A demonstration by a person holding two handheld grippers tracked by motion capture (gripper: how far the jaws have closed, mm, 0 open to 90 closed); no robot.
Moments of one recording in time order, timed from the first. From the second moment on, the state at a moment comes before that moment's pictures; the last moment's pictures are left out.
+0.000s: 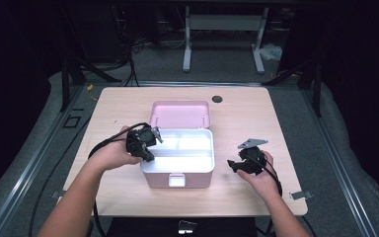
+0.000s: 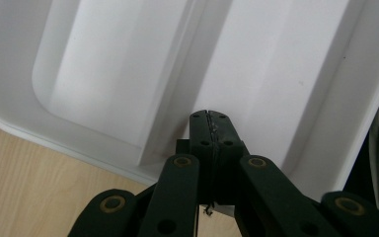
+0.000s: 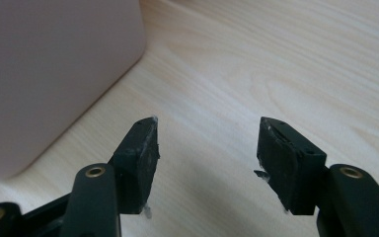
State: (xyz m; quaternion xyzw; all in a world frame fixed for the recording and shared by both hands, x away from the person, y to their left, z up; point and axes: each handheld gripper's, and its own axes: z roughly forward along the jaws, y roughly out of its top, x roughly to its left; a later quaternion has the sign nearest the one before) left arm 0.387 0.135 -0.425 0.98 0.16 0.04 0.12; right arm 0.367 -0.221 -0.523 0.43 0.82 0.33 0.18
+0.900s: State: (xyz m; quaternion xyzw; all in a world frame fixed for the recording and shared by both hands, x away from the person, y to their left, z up) left arm 0.390 0.133 -0.424 0.98 0.16 0.03 0.11; right arm 0.468 -0.170 -0.444 0.43 0.81 0.36 0.20
